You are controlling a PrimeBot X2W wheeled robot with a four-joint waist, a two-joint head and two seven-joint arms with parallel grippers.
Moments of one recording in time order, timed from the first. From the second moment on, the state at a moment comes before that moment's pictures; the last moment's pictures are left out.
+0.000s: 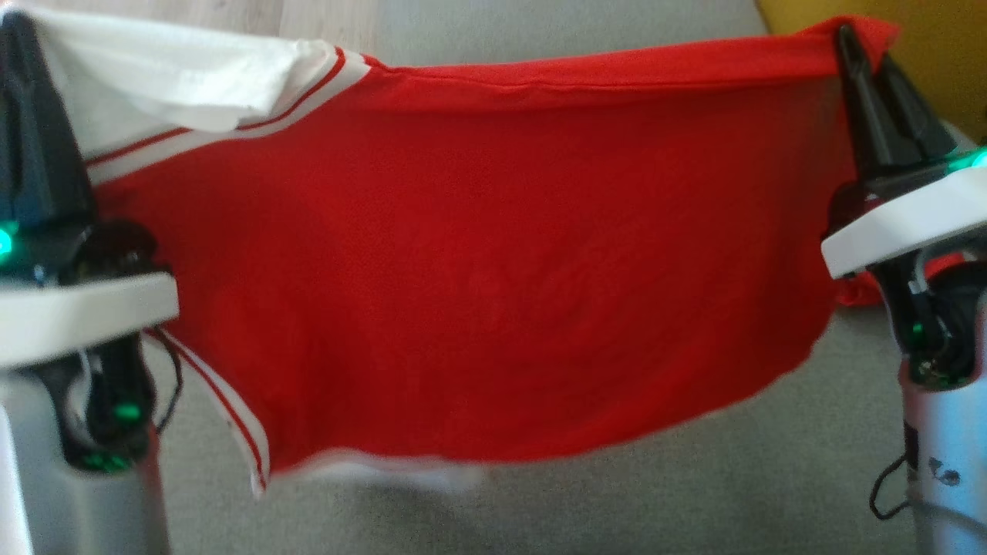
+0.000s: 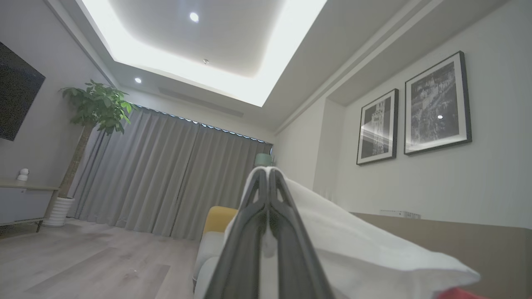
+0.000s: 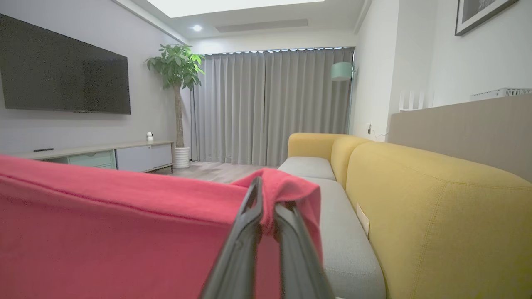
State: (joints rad) left arm -0.30 0.08 0.07 -0.35 -0.41 -0.03 -0.07; right arm -0.41 -0.17 0.04 -0.16 0.27 0.13 0.32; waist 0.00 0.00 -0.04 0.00
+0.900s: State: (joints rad) left arm -1.50 0.26 -0.09 0.78 -0.34 -0.13 -0.25; right arm -1.52 -0.20 0.05 0.86 0.04 0.13 -0.17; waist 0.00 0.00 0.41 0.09
